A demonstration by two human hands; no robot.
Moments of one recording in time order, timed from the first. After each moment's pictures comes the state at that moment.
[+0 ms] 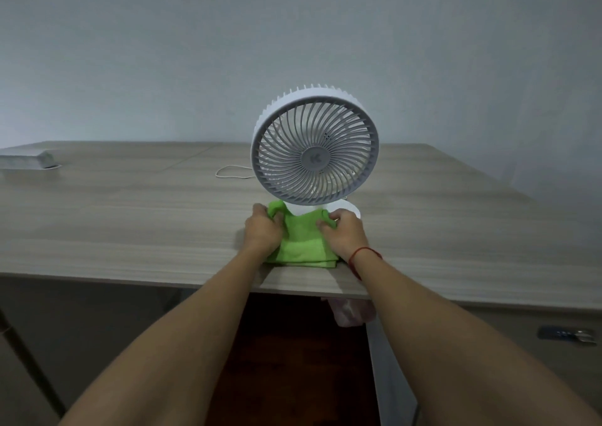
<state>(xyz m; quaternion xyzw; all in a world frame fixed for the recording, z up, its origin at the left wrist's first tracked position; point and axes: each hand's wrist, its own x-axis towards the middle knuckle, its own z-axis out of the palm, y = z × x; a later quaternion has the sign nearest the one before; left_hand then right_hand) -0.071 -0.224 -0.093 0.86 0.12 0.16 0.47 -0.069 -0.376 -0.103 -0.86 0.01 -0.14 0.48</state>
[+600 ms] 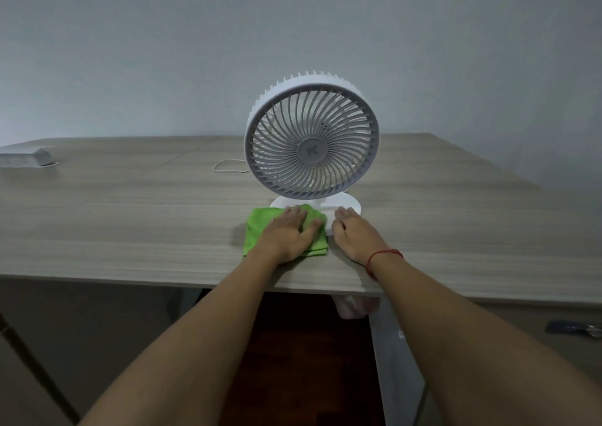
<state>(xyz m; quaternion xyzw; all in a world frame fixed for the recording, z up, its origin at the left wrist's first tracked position) -0.057 -0.246 -0.112 0.97 -0.11 0.05 0.19 -0.064 -0.406 -0.116 -0.95 -0.10 -0.10 0.28</state>
